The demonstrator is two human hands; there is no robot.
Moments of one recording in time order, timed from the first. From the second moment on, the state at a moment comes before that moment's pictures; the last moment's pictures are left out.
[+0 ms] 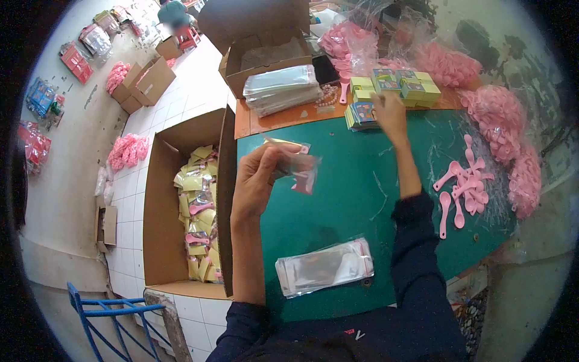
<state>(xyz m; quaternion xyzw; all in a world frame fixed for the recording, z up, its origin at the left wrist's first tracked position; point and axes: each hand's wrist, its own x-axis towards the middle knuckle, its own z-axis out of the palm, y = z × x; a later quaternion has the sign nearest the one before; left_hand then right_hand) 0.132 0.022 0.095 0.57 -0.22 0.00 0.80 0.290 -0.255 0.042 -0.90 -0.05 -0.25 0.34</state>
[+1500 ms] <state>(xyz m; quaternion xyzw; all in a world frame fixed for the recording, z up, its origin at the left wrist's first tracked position) 0.138 0.019 0.082 0.73 -0.23 -0.11 0.64 0.136 -0.192 0.136 -0.87 -0.31 -0.01 0.38</state>
